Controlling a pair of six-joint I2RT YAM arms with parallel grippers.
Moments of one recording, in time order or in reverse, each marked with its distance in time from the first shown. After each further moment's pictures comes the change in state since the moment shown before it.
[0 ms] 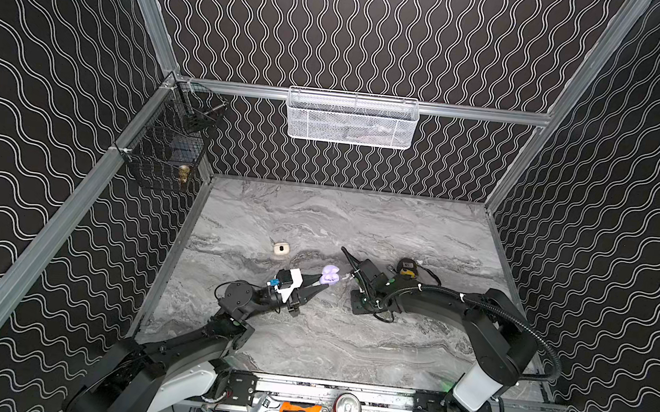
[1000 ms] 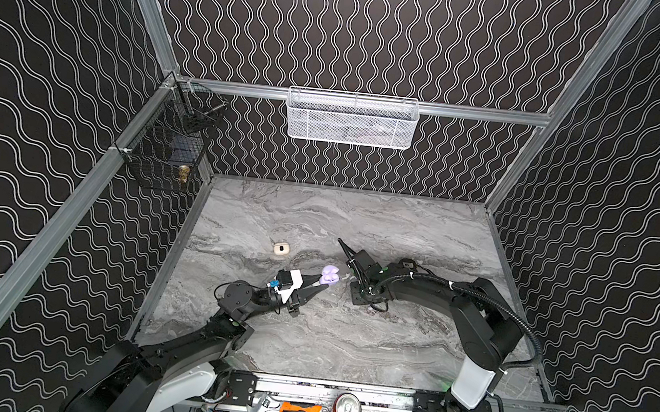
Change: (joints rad) left arm -0.004 -0.019 0.000 -0.023 -0.007 0.023; right arm -0.036 0.105 0.120 -0.061 0.086 -0.060
